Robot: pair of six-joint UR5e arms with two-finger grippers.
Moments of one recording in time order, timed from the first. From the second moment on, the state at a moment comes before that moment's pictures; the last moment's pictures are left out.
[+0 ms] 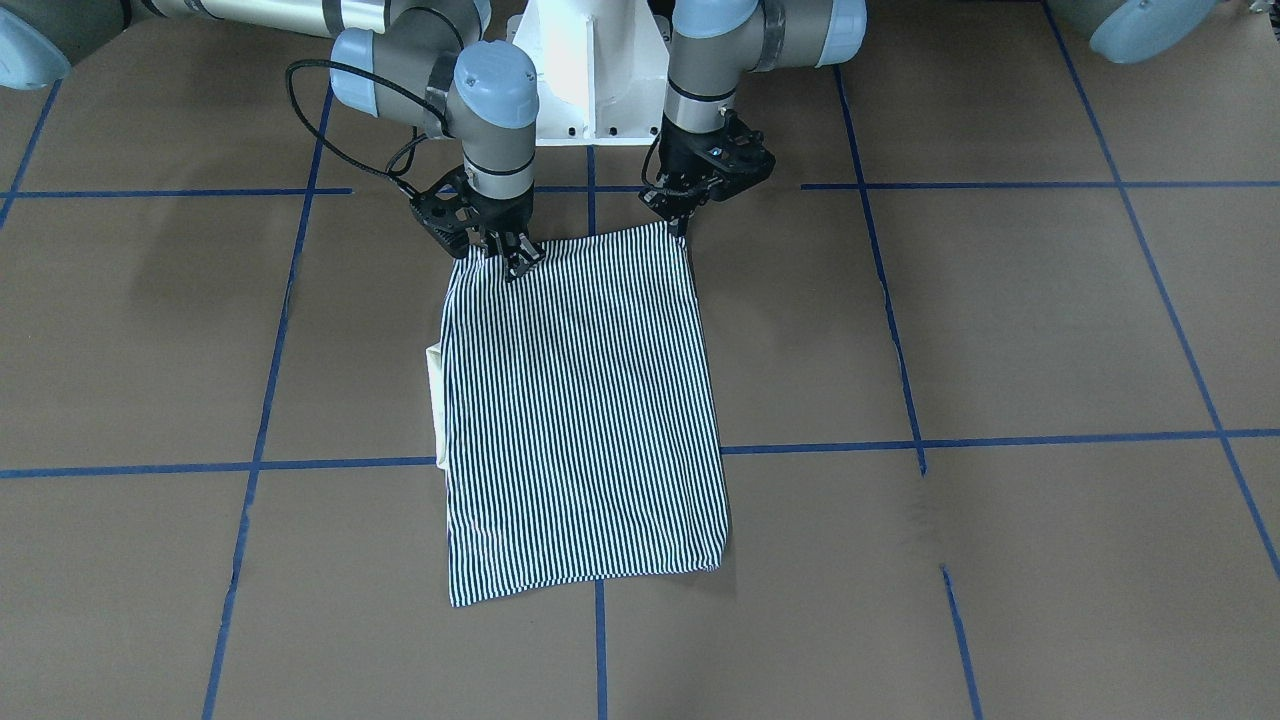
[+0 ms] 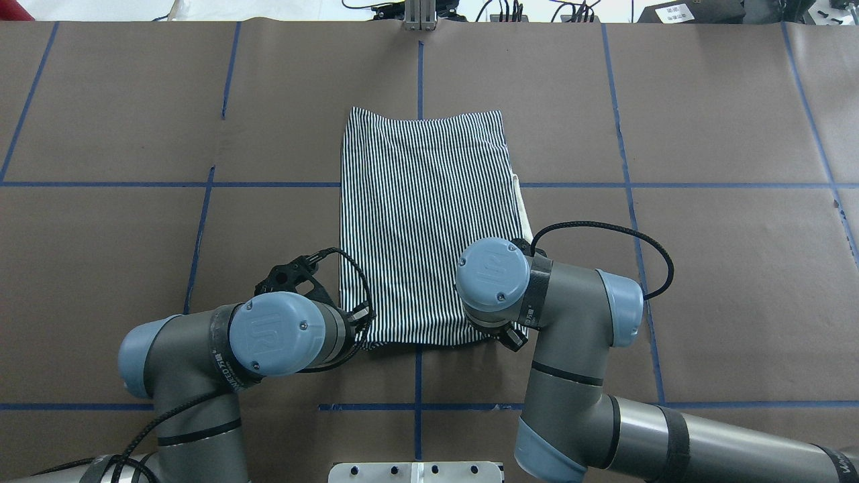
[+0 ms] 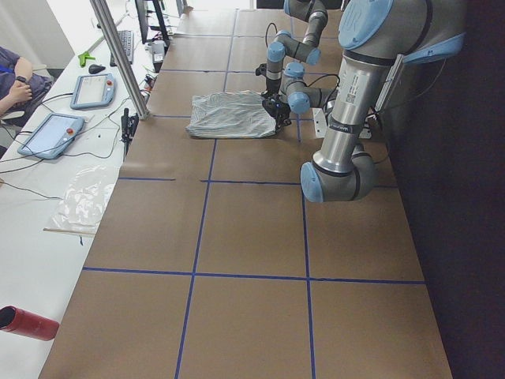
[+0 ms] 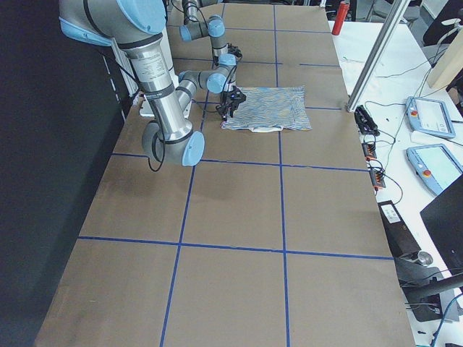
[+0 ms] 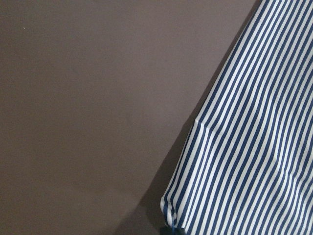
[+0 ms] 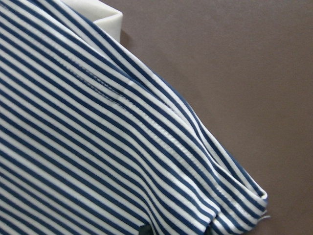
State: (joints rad) left arm -0.29 -2.07 -1.89 -1.62 -1.61 -1.98; right arm 0.36 -0.98 1.72 -1.68 1.76 2.15
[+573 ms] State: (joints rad) left arm -0.29 -2.07 -1.89 -1.63 -1.61 -1.98; right arm 0.36 -0.97 1.74 -1.67 1.74 2.15
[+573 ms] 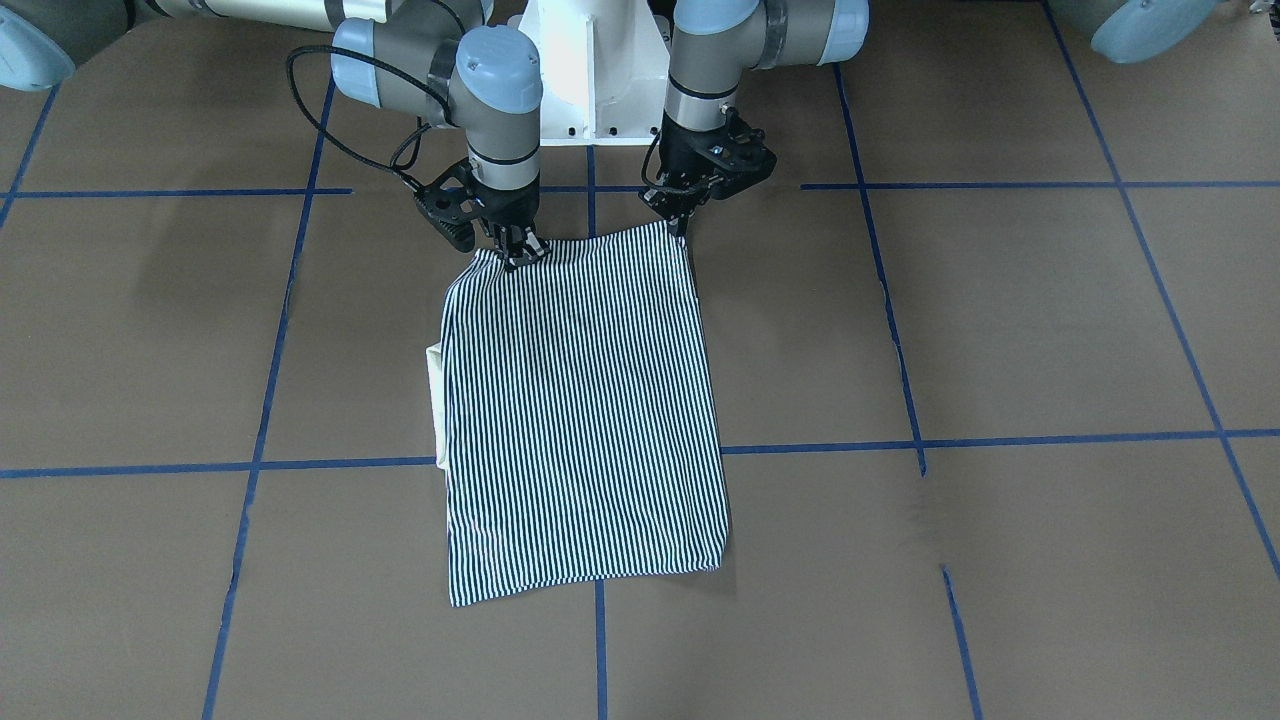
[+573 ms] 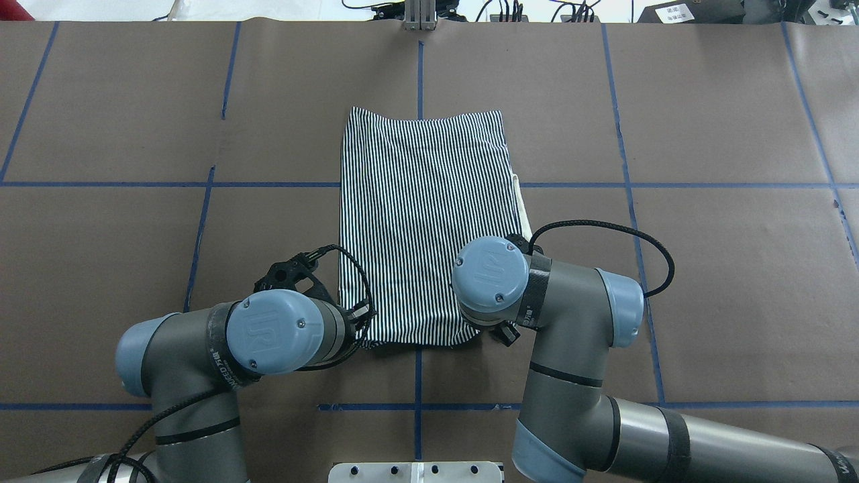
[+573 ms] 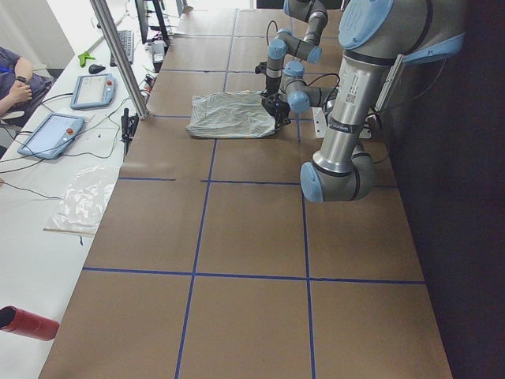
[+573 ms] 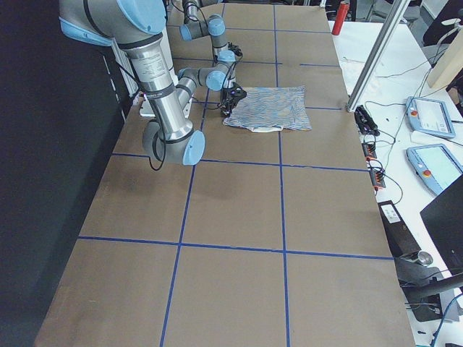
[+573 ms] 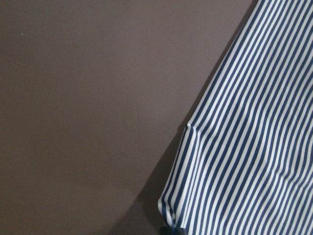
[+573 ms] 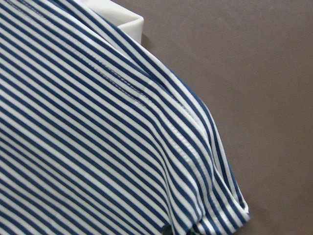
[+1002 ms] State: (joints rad) left arm -0.26 -2.04 -1.96 -1.62 -1.61 -1.98; right arm 0.34 -1.00 1.79 -1.67 1.72 2.15
